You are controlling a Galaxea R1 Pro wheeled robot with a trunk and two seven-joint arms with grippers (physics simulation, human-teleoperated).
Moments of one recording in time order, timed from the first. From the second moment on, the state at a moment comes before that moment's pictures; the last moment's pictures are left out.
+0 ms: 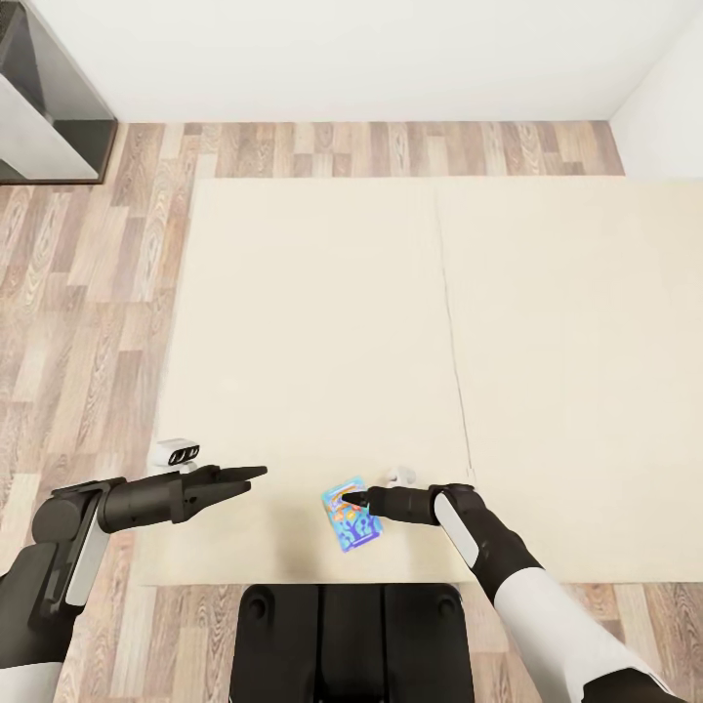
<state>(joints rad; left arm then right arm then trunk) -0.47 0.19 0.19 -1.48 0.23 0.97 -1.57 -0.74 0.06 0.22 -0.71 -0.43 0.67 0.49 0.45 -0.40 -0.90</state>
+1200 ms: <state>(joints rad) -0.47 0.19 0.19 -1.48 0.22 0.97 -1.57 -0.74 0.06 0.22 -0.71 -0.42 0.67 0.49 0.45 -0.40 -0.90</state>
